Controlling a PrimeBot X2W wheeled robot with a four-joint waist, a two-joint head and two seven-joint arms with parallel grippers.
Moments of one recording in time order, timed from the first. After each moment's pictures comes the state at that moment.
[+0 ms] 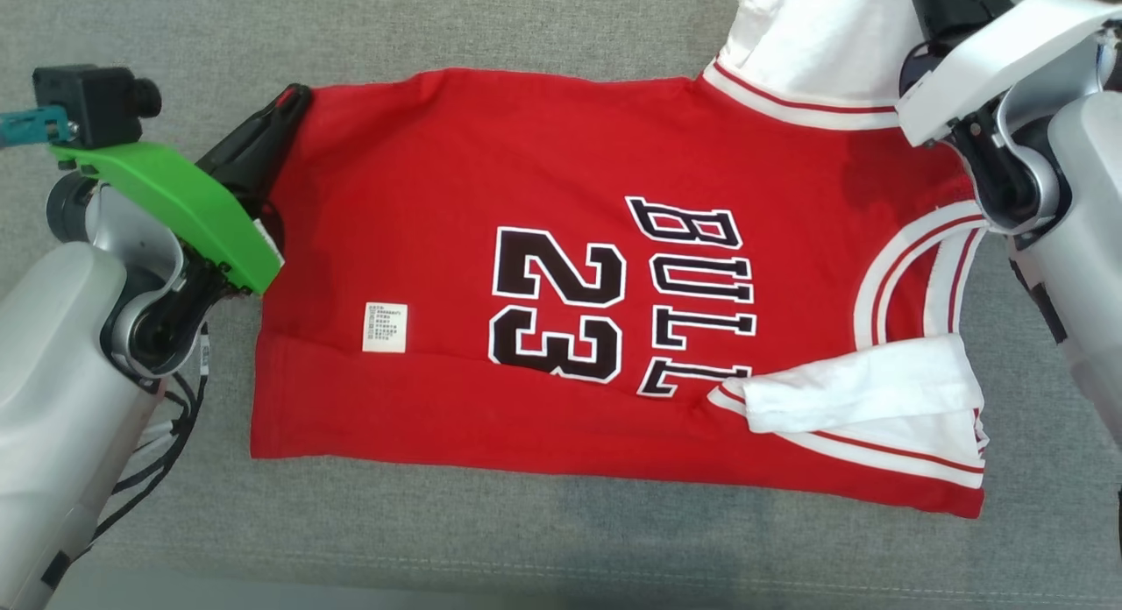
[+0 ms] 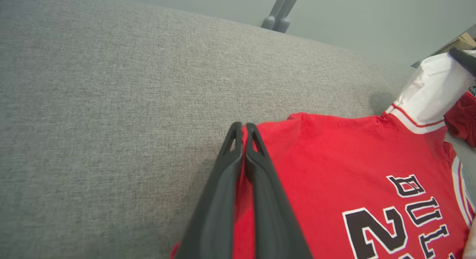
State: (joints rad) left arm -0.83 0.45 -0.75 0.39 -1.16 -0.12 0.01; right arm -0.86 -0.38 0.53 0.46 0.68 0.06 -0.08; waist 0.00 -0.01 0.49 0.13
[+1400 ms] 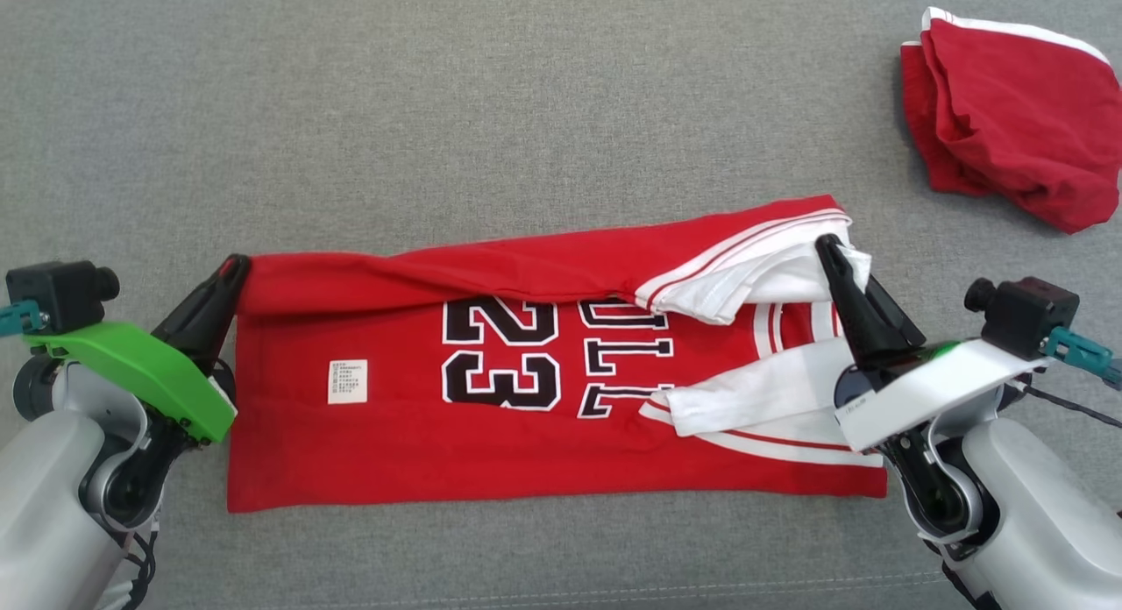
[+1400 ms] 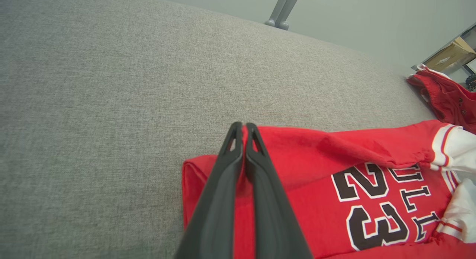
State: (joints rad) left arm -0.57 0.56 -0.79 0.42 -1.20 -0.12 -0.16; right arm -0.23 -0.33 0.49 0.10 0.80 0.01 -0.24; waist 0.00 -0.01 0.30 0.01
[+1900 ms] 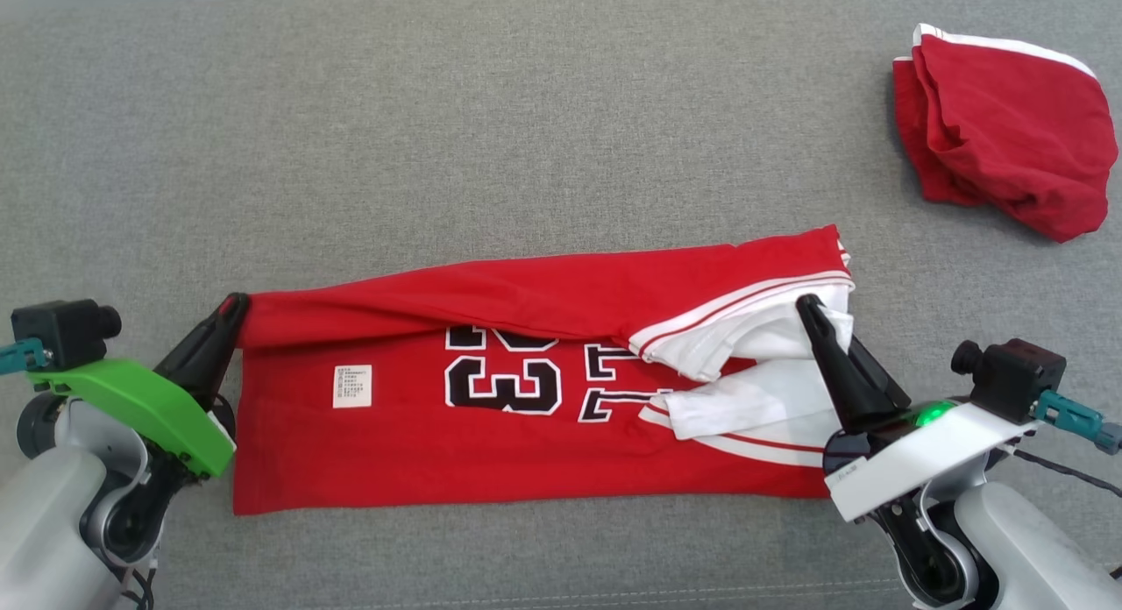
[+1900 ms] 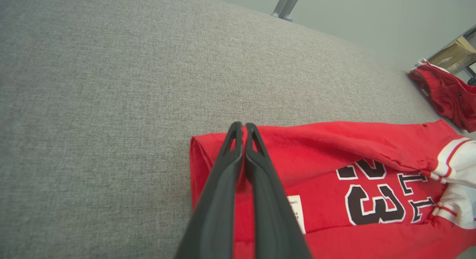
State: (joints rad) left arm -0.51 0.58 -0.80 0.41 -1.23 -0.12 -0.17; right arm -0.09 -0.35 0.52 -0.04 0.81 -0.02 -0.24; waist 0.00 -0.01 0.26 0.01
